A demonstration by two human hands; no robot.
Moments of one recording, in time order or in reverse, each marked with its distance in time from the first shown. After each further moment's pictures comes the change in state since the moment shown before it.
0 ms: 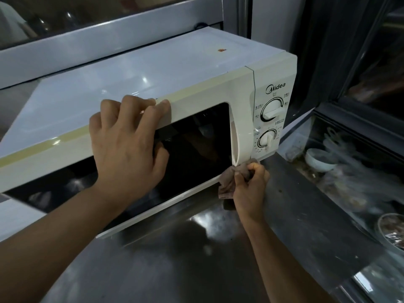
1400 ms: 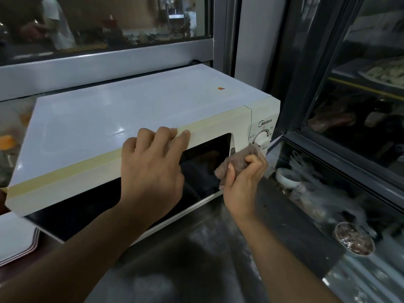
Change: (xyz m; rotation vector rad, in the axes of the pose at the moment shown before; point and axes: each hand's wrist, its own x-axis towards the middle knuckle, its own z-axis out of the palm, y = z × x) left_hand 0.001 -0.007 -0.005 -0.100 -0.058 0.036; right_hand -0.005 -0.087 0.007 -0.338 0.172 -0.471
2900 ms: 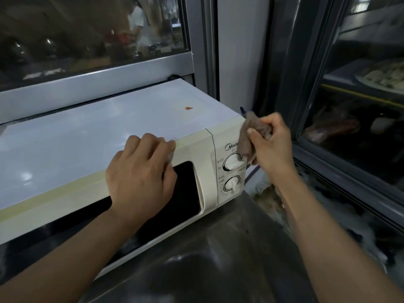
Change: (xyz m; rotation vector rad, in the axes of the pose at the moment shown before) left_hand 0.065 0.048 0.027 -0.015 0.068 -0.054; right_hand 0.160 0.040 -0.069 0.379 -0.189 0.145
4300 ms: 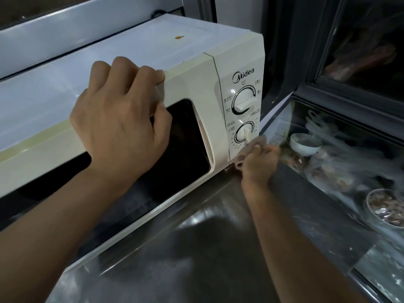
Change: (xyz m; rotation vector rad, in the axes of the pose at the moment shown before) left_hand -0.005 0.002 0.007 0.110 0.091 0.007; right_hand -0.103 0.113 0.076 0.287 0.515 0.559
